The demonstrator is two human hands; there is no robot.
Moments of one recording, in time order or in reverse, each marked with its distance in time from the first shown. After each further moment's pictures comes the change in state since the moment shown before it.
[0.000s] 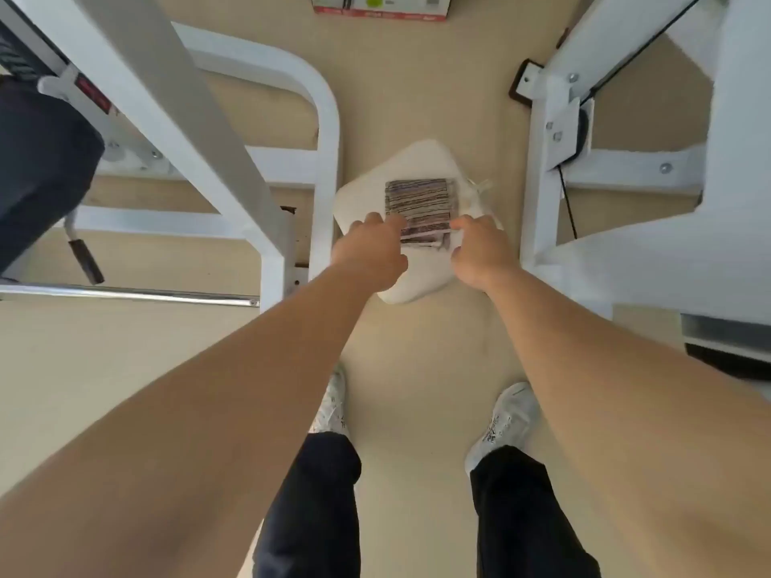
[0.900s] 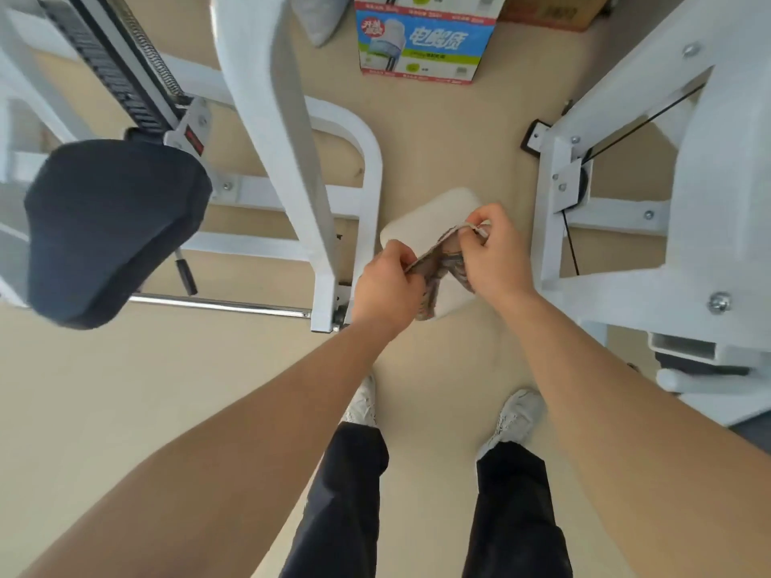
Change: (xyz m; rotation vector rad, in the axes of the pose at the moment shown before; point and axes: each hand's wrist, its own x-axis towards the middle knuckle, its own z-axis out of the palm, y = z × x) left_hand -0.128 -0.026 -0.102 -0.632 0.242 -0.131; right_hand -0.111 -0.141 -0.073 0.486 0.346 -0.102
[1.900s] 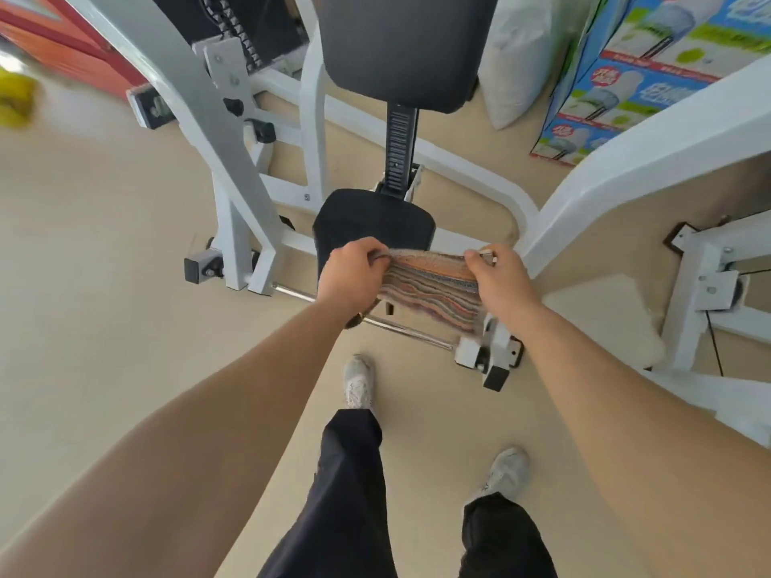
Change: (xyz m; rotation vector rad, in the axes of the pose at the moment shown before) left_hand -0.030 -0.160 -0.407 0.126 0.210 -0.061; right_hand -0.100 -0.305 0.201 0.017 -0.333 0.021
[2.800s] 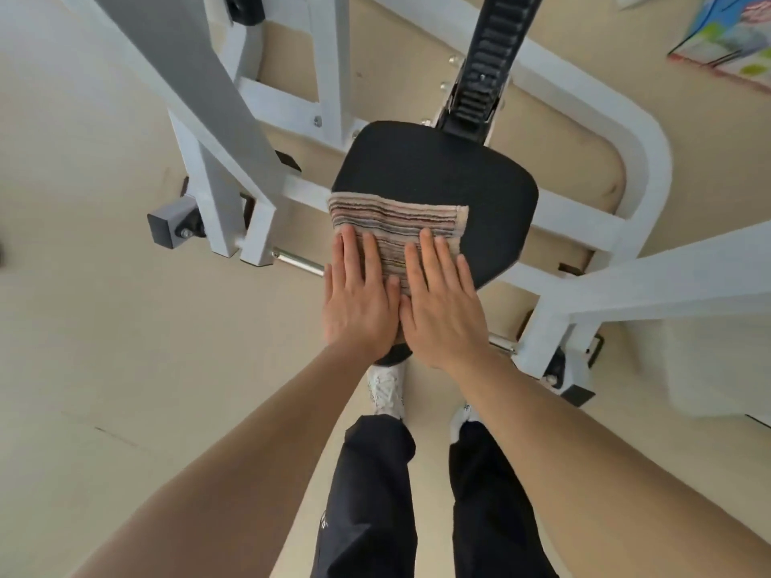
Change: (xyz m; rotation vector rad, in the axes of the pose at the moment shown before) left_hand 0.118 -0.191 0.118 0.380 -0.073 -0.125; right_hand 0.140 0.084 0.254 -0.927 -0.220 -0.480
